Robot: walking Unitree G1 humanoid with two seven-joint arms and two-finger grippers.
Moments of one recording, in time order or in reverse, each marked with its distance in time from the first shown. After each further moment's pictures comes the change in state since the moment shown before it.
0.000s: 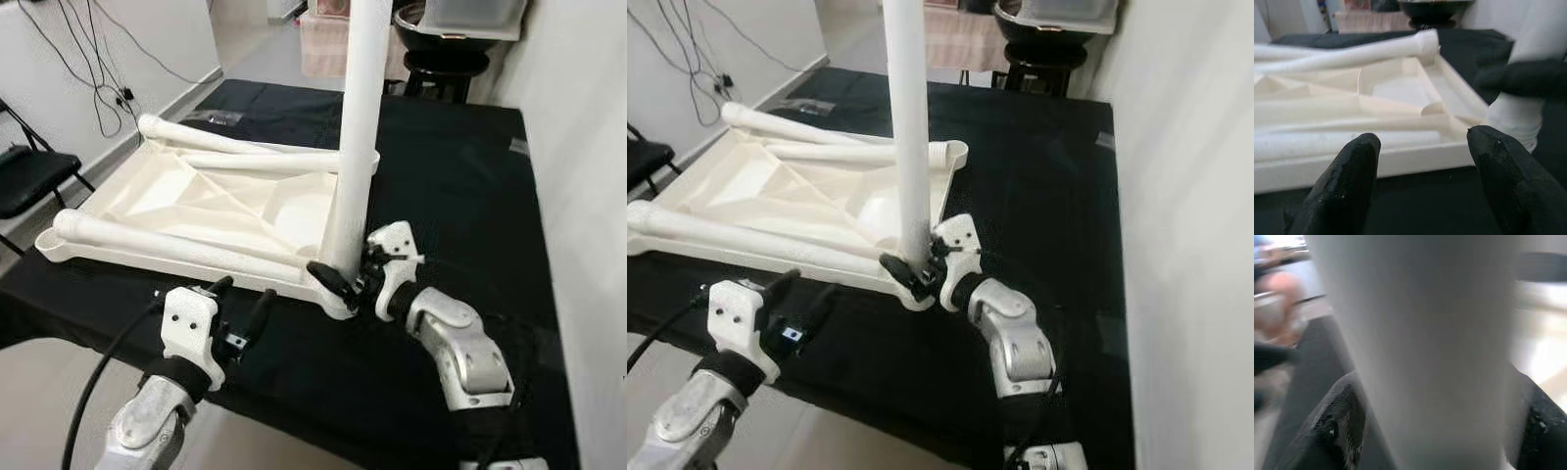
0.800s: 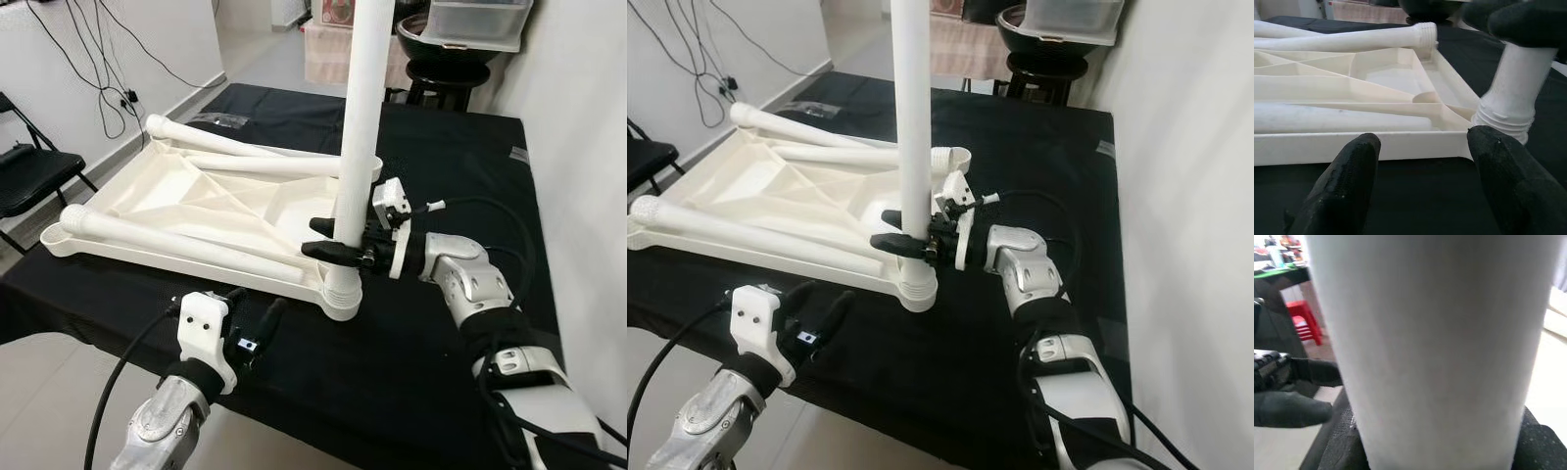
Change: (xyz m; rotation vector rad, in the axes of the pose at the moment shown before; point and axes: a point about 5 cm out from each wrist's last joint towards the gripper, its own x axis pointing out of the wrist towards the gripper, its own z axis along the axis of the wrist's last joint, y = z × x) left arm 0.012 -0.006 -0.015 -0.072 0.024 -0.058; right arm -0.002 -0.038 0.004 0.003 -0.005 0.252
